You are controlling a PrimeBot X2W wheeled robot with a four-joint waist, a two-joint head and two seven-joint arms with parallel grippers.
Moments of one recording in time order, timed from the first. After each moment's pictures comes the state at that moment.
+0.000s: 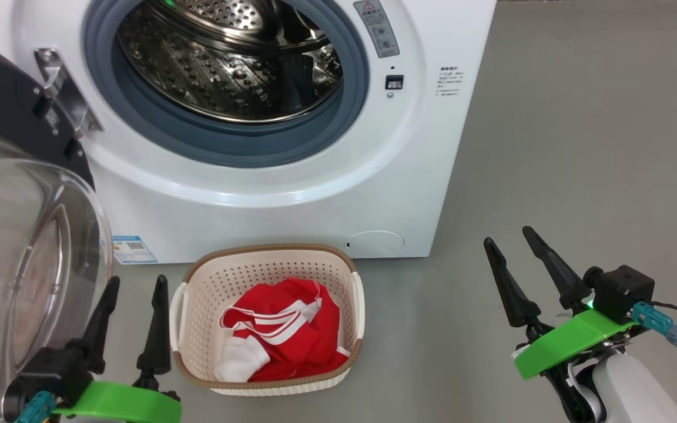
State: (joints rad) left arm -0.10 0.25 -0.27 0.09 -0.47 0.06 -0.25; right arm -0.26 -0.21 0.22 0.27 0.43 0.13 -0.25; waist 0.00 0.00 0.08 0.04
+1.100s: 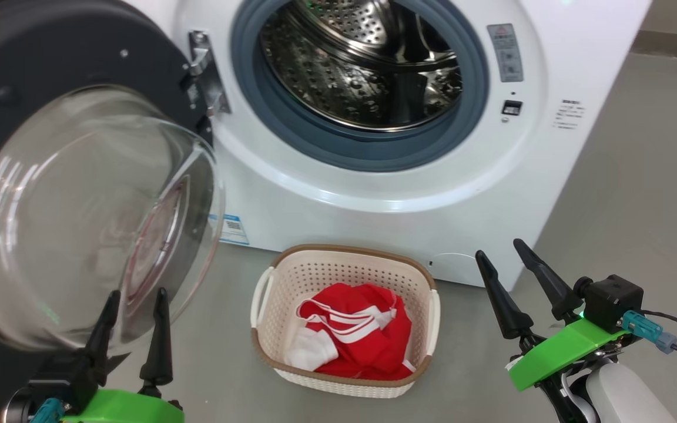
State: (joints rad) left arm -0.08 0.25 -0.29 0.10 -0.47 0.10 -0.25; right arm -0.25 -0.21 0.24 0.28 0.43 0.13 -0.25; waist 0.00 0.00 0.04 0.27
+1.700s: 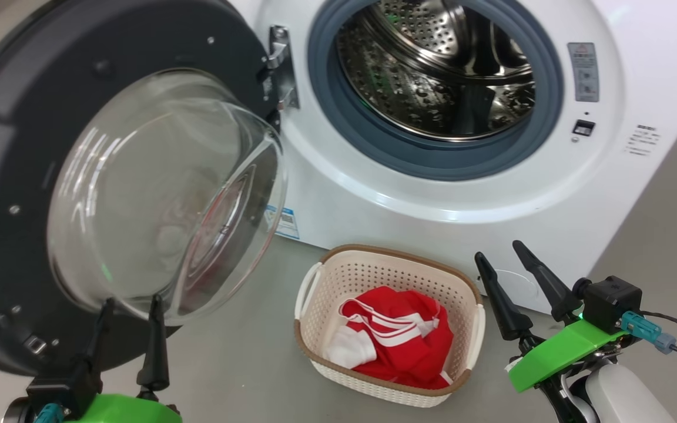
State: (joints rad) left arm -0.07 0.26 -0.29 0.09 -0.47 0.14 -0.24; right arm -0.25 -0.22 0.25 0.28 0.43 0.13 -0.25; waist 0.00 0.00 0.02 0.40
